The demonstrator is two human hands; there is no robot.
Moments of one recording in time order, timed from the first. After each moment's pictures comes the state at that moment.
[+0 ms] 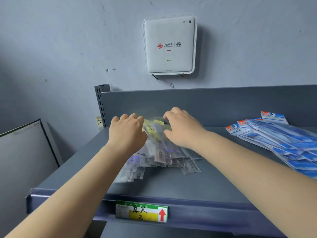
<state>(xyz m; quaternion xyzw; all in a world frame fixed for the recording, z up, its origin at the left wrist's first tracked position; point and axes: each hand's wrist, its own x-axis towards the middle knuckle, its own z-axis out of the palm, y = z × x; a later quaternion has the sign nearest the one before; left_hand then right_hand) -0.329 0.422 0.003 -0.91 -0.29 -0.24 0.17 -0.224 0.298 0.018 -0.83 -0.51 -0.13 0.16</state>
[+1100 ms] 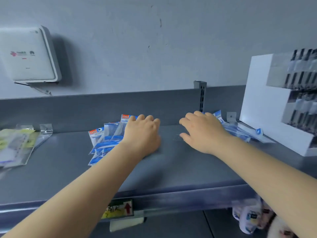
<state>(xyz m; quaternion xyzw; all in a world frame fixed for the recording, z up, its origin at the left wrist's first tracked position) -0.068 0.028 0.004 -0.95 -0.12 -0.23 0.18 0.017 -0.125 0.010 -0.85 -0.44 -0.28 -0.03</state>
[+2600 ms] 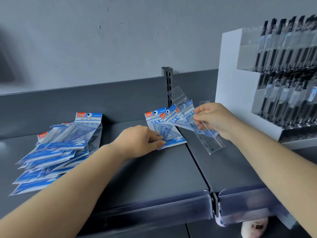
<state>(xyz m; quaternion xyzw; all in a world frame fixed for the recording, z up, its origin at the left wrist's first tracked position) 0.024 -0.027 -0.022 -1.00 -0.03 -0.05 -0.05 0.147 -0.220 -0.010 -0.76 -0.21 0.09 0.61</state>
